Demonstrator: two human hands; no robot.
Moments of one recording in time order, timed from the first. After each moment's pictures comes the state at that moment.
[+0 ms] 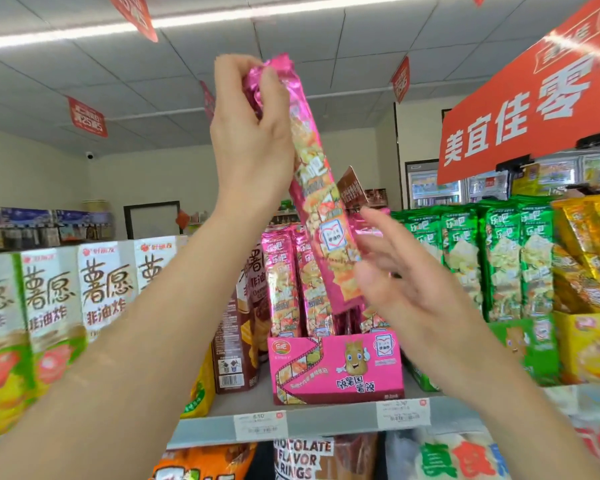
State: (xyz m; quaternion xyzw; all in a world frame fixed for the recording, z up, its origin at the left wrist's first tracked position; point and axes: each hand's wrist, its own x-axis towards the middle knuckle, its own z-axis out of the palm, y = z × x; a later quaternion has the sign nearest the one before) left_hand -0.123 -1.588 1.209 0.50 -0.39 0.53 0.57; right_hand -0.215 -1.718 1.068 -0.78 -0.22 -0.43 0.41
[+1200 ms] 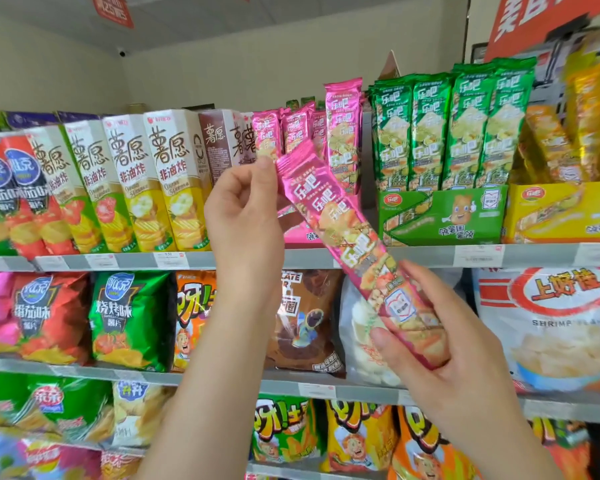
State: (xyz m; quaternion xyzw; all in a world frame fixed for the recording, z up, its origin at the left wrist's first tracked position) left_hand -0.244 -1.598 1.029 0.53 -0.21 0.27 0.78; right_hand -0.331 -1.756 0.917 -0.81 -0.10 -0.41 0.41
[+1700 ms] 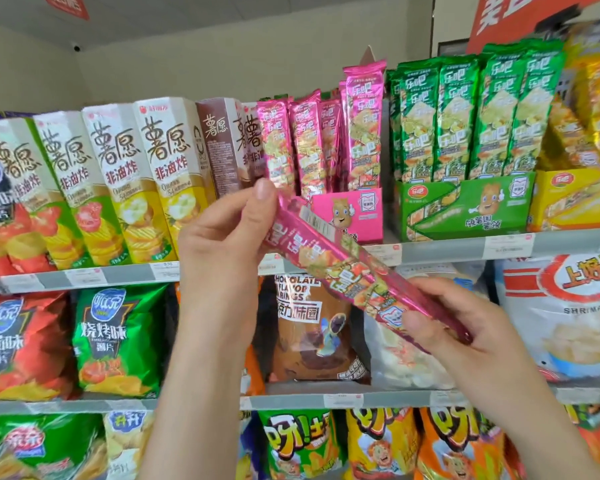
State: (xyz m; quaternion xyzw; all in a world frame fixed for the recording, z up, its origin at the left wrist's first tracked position) left_hand -0.224 -1.540 1.009 0.51 -0.29 0.18 0.79; right_hand -0.304 -1.732 0.923 -0.75 -0.10 -0.32 0.57
